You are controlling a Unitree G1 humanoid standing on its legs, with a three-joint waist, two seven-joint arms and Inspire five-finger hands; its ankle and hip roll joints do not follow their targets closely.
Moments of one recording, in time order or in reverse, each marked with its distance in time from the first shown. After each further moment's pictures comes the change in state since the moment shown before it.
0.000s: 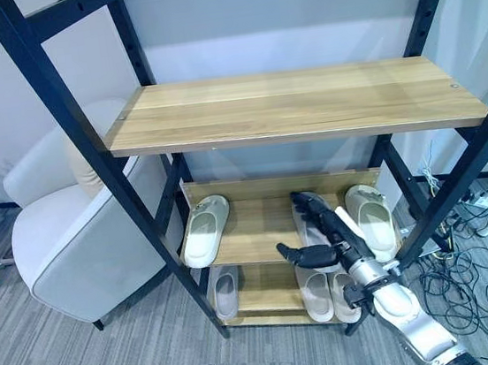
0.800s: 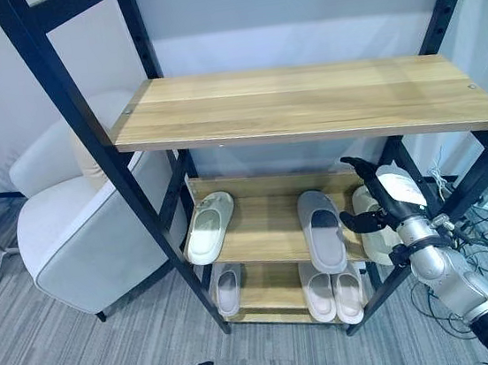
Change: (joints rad) left arm 0.013 0.010 0.011 -0.017 0.017 -0.021 -0.004; right arm -0.185 -0.229 0.001 0.251 -0.369 0.059 -0.110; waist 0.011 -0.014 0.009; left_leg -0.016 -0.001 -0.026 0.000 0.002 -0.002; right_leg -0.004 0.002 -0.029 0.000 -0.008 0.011
